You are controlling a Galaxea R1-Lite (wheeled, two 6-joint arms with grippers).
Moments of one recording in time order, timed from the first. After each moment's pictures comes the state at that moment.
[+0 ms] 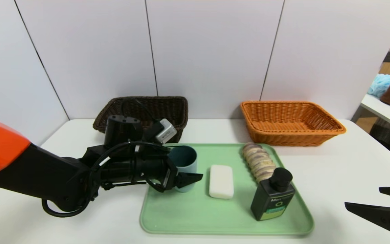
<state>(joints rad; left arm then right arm) -0.52 1.88 -0.78 -0.69 -0.53 0.11 0.15 1.04 -0.67 0.34 0.13 -0.06</state>
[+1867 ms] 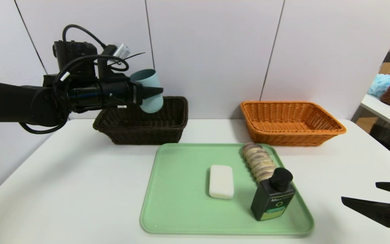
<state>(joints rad) -0.21 1.88 -1.35 -0.39 -0.48 0.07 0.15 1.04 -0.63 0.25 0.14 -0.06</state>
